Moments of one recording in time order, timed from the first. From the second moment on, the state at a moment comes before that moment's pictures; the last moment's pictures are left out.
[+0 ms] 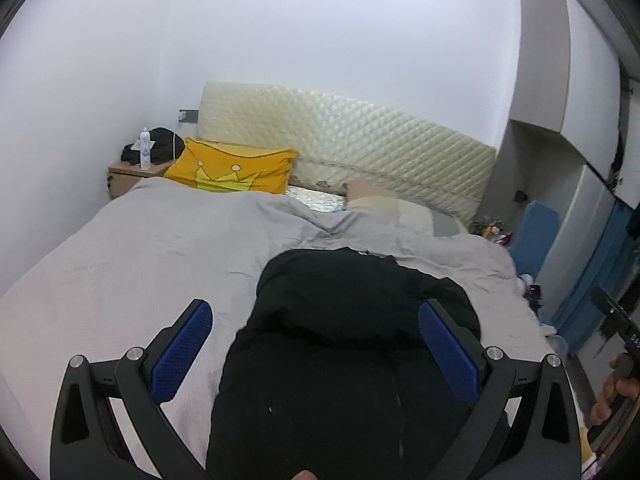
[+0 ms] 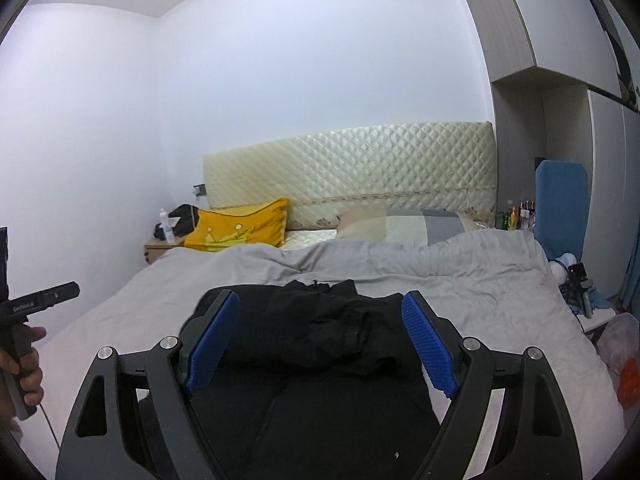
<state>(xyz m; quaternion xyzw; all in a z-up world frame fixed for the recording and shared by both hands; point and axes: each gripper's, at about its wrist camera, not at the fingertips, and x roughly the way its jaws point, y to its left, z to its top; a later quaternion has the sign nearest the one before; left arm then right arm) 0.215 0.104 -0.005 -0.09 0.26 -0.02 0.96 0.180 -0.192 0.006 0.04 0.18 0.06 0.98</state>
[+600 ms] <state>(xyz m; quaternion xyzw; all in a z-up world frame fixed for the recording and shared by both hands) 0.144 0.121 -0.084 -0.01 0.31 -0.02 0.95 0.119 -0.204 -0.101 0.07 0.33 0.06 0.94</state>
